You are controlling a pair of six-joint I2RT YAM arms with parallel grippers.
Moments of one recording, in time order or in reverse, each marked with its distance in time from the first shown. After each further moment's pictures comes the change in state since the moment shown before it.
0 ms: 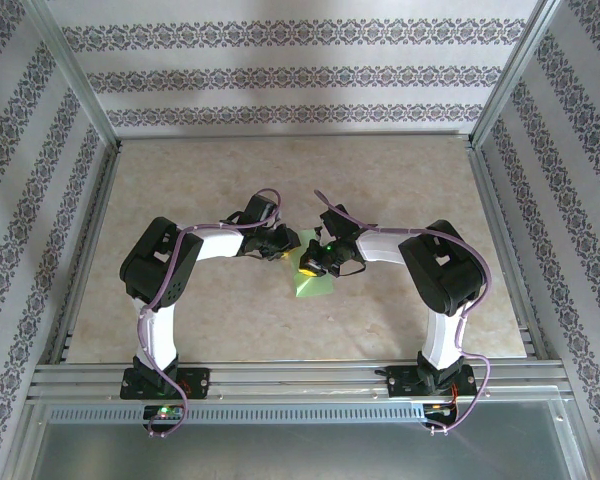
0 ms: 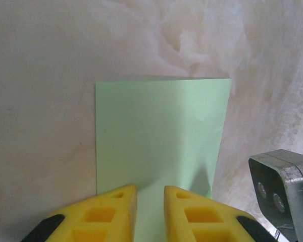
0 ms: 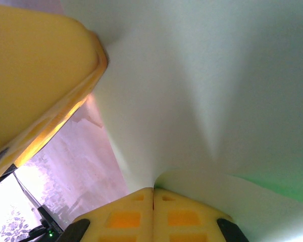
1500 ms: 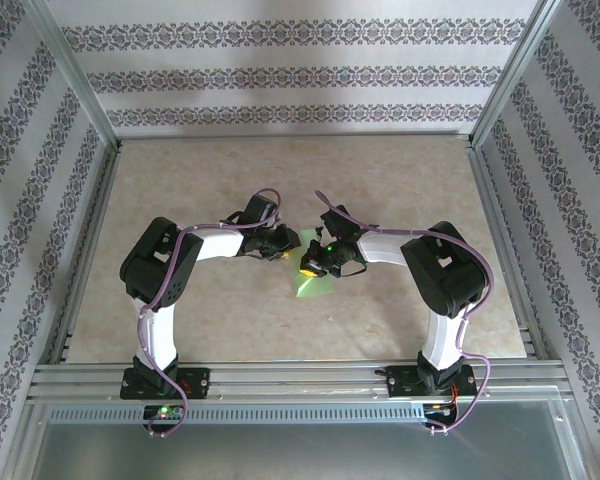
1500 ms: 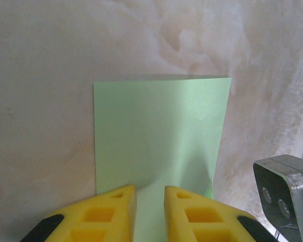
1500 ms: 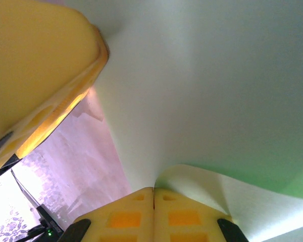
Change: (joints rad) left arm 0.000 0.000 0.000 0.000 0.000 0.000; right arm 0.000 -0.020 -0.012 -0.007 0.007 -0.002
